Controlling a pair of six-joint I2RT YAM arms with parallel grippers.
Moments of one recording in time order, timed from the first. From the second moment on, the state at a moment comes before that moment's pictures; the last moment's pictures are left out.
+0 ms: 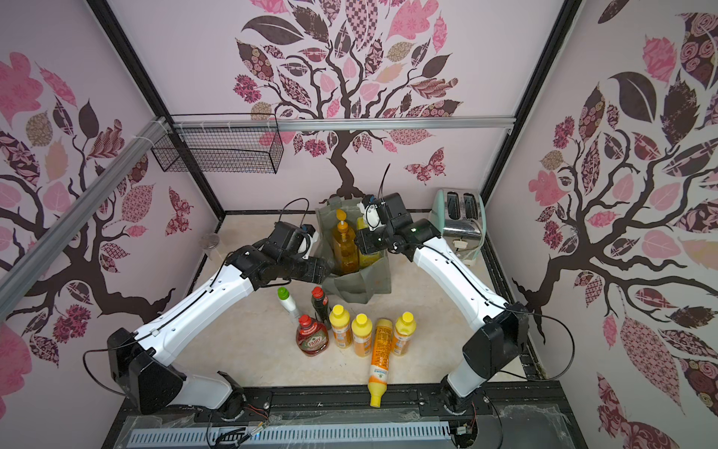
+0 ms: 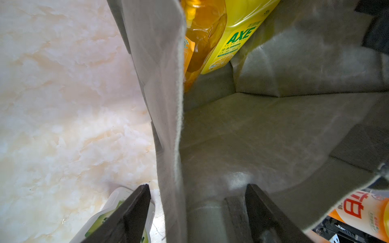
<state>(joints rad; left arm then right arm) -0.61 1.44 1.38 -0.84 0.05 -0.34 0.54 1.62 1.66 -0.75 -0.15 0.16</state>
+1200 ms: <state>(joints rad) -0.61 1.46 1.42 -0.81 0.08 -0.32 0.57 1.95 1.69 -0.30 -0.05 0.05</state>
